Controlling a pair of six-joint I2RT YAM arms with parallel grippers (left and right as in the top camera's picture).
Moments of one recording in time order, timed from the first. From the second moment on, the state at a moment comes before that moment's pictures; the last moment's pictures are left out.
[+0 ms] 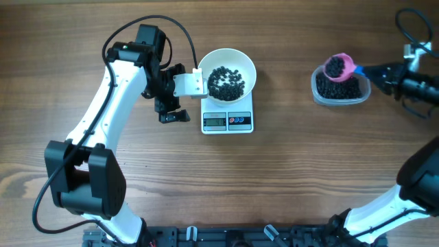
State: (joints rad) left arm -0.19 1.82 1.51 -1.15 0.40 1.32; right arm -0.57 1.91 1.47 -0.96 -1.12 -0.13
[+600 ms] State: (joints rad) left arm -0.19 1.82 1.51 -1.15 0.40 1.32; right arm -0.08 1.91 1.47 -0.55 -1.17 0.16
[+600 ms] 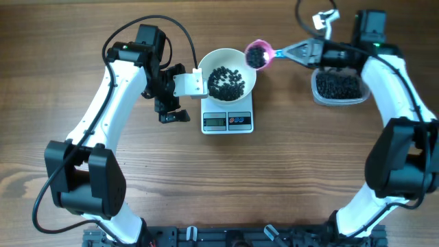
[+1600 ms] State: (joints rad) left arm -0.19 1.82 1.51 -1.15 0.40 1.32; right arm 0.17 1.91 1.47 -0.49 -0.84 -0.29
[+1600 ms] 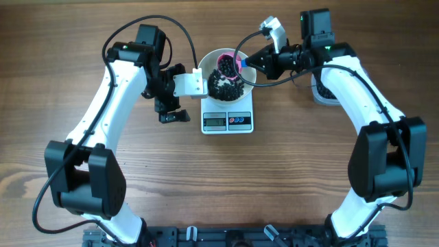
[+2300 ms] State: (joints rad) left arm -0.19 1.82 1.51 -1.15 0.40 1.32; right arm 0.18 1.91 1.47 -0.53 -0.86 -0.53
